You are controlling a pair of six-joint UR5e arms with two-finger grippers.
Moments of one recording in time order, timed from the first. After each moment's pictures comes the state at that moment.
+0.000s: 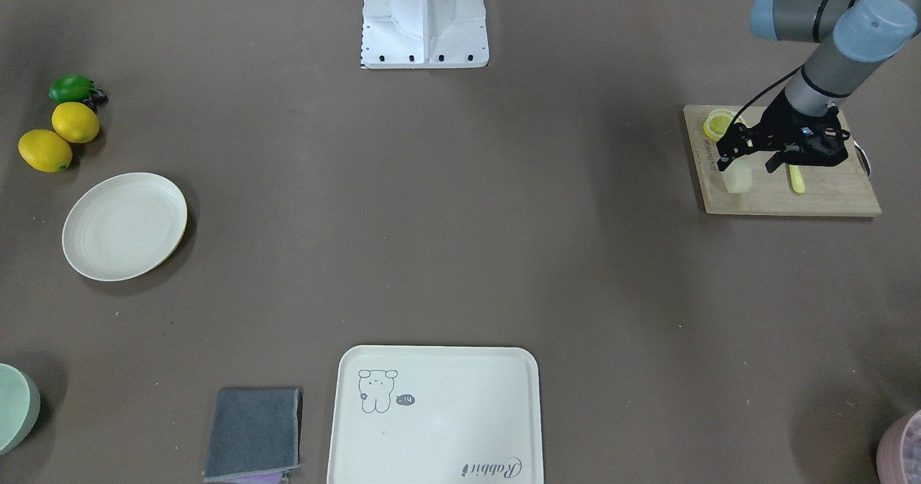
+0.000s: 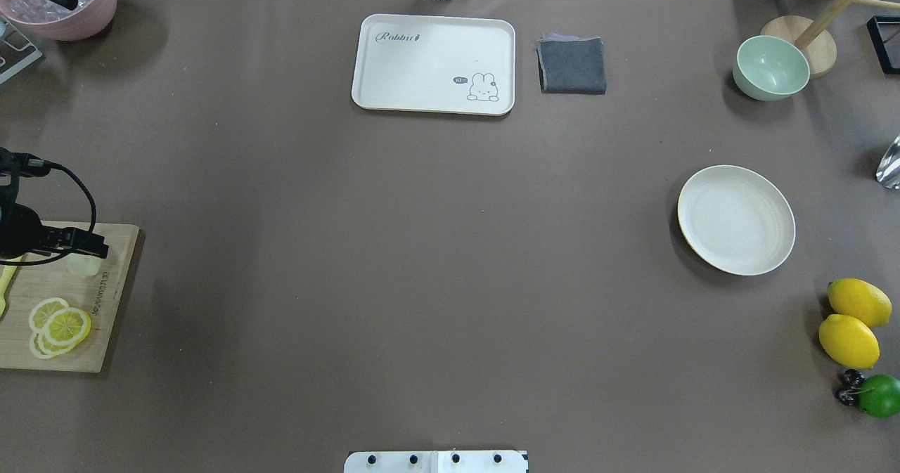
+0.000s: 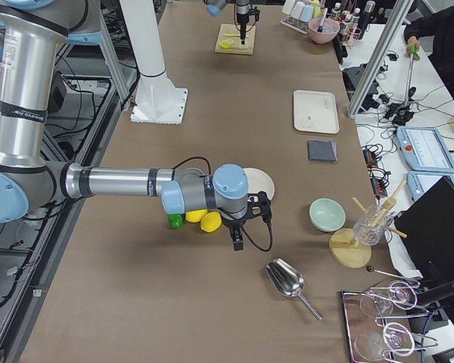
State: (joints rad) left arm -0.85 -1.43 -1.79 -2.18 -2.07 -0.90; right arm 1.49 -1.80 1.80 -1.39 2.37 -0.02
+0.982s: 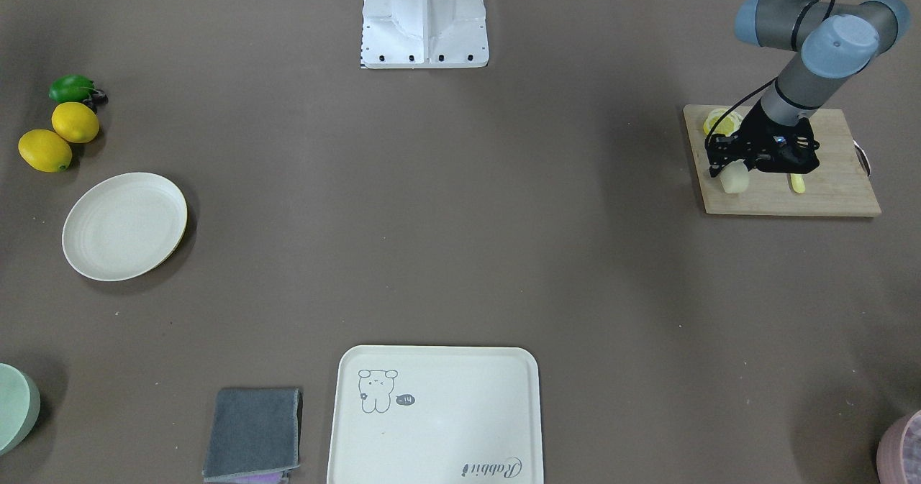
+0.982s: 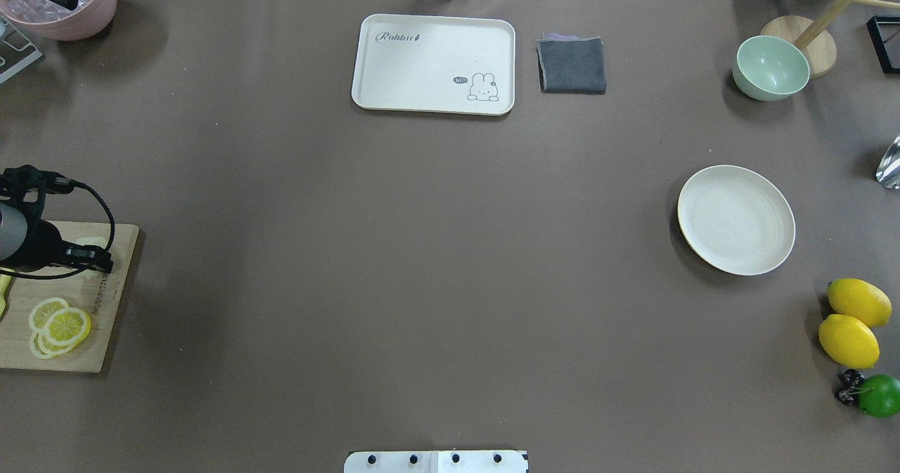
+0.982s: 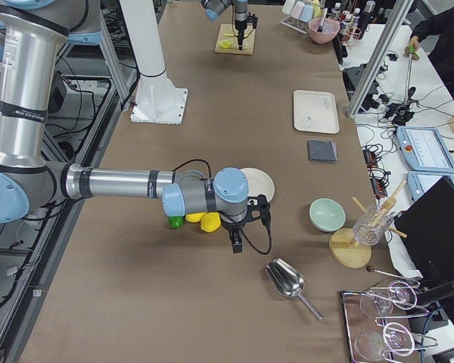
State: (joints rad) left arm -0.81 -1.44 -1.75 -2.18 -2.06 -0.88; right arm 1.48 -1.80 1.78 -1.39 2.38 -0.02
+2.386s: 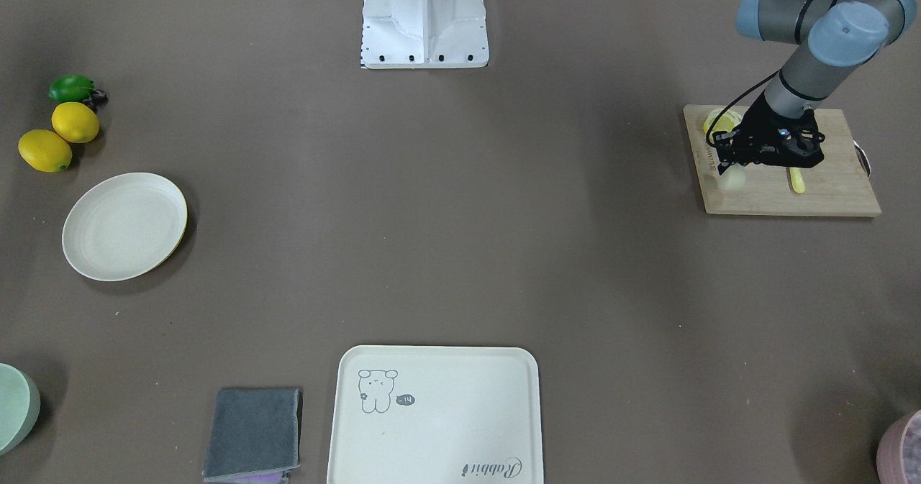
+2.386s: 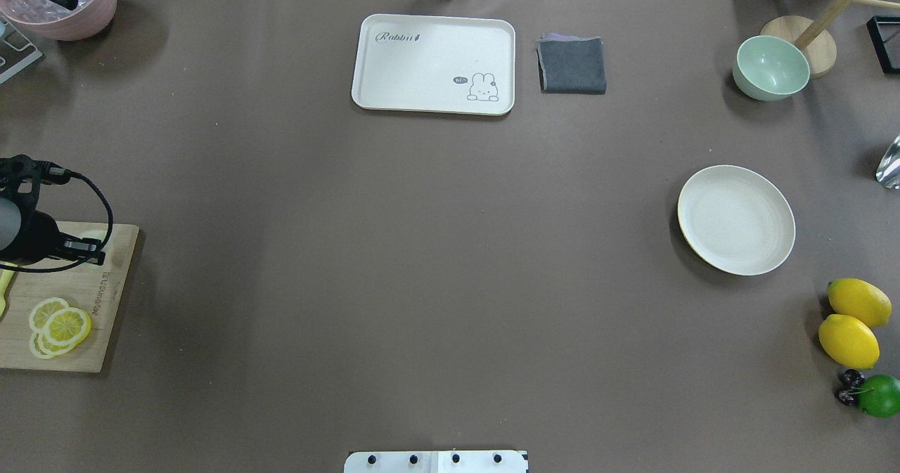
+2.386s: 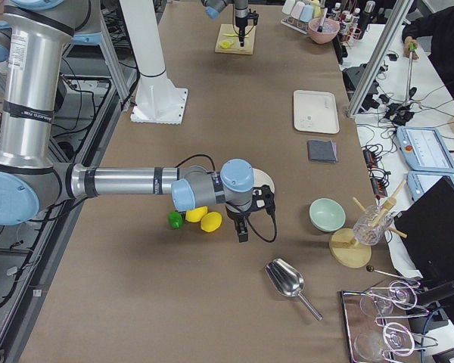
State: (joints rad) left arm -0.82 -1.45 -1.82 -2.15 -2.07 -0.88; right arm 1.39 -1.76 1.79 -1.34 2.38 0.10
